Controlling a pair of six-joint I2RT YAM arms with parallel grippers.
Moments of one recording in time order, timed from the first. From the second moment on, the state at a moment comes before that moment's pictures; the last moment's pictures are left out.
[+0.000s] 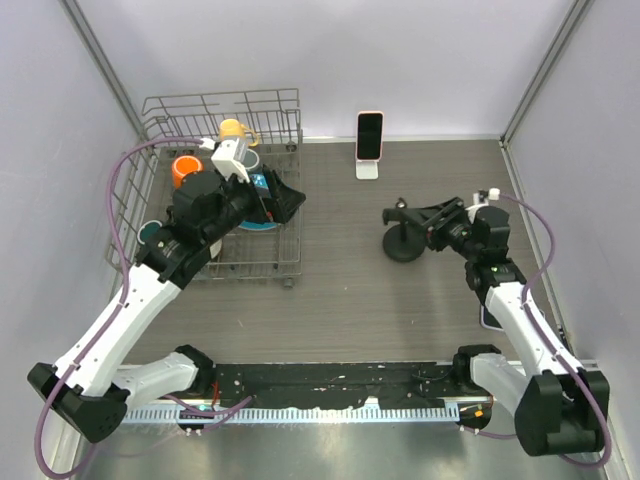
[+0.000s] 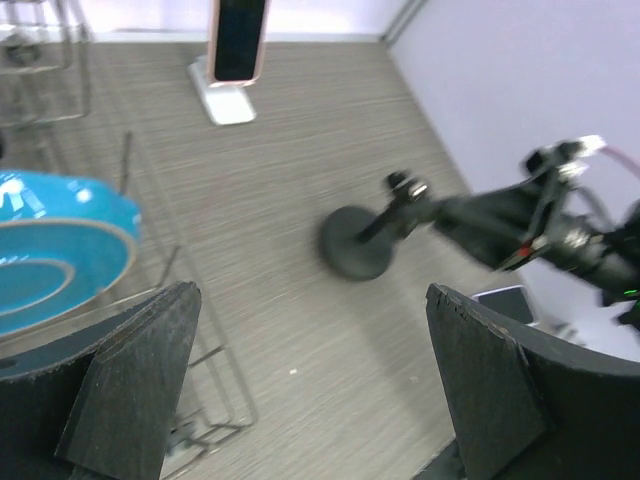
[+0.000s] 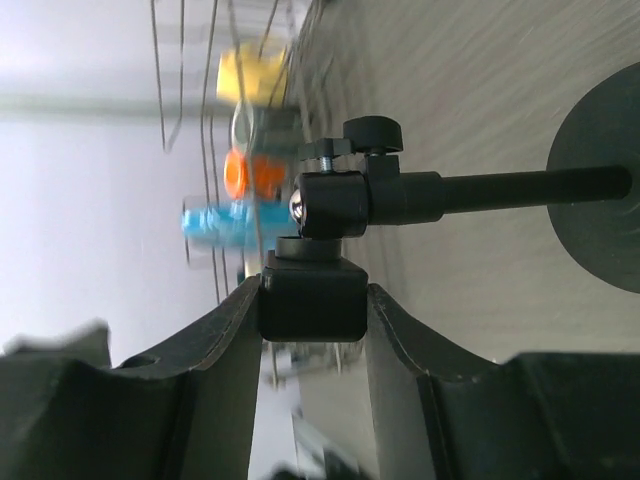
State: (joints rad) left arm -0.56 1.05 1.17 -0.35 0.04 -0.45; right arm 0.00 0.99 0.60 0.08 -0.40 1.18
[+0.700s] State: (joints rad) left arm -0.56 1.18 1.16 -0.28 0.34 -0.50; right arm 0.22 1.04 0.63 -0.05 -0.66 0.85
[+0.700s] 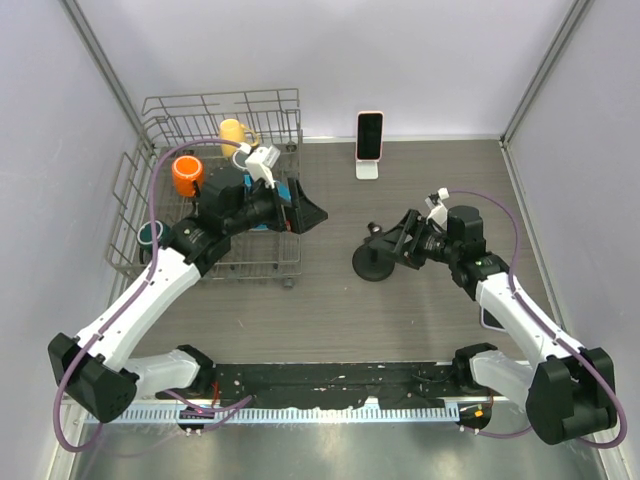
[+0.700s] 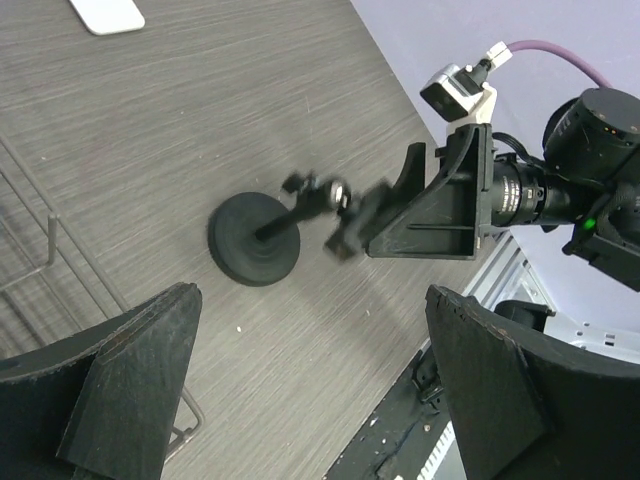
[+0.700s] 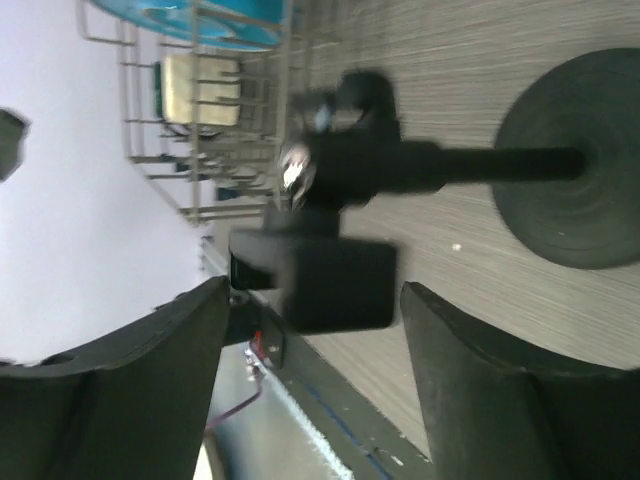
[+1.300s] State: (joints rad) left arm -0.56 1.12 1.13 -0.28 0.34 -0.49; right arm 0.22 0.84 0.91 -0.62 -0.01 0.56
